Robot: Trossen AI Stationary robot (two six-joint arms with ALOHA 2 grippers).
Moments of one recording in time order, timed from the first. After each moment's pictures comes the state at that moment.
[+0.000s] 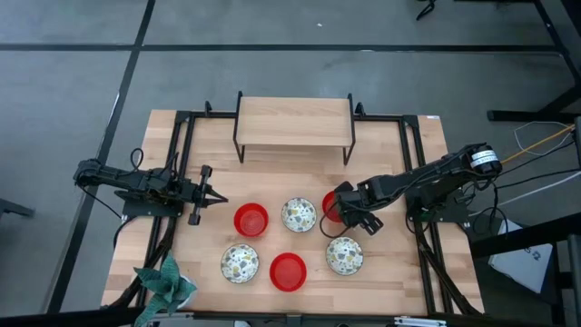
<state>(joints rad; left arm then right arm) -0.19 0.03 0.01 0.02 -0.05 0.20 0.18 1.46 0.84 -0.73 0.03 -0.53</state>
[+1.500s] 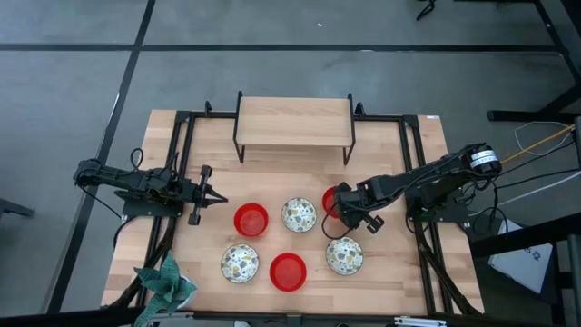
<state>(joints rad) -0.19 0.03 0.01 0.02 -0.05 0.20 0.18 1.47 0.84 -0.73 0.04 -0.63</state>
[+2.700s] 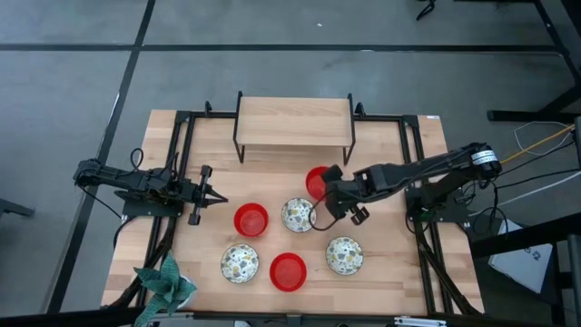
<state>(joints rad) -0.19 0.02 0.01 0.02 -0.05 0.20 0.16 1.46 1.21 -0.90 0.24 -0.56</state>
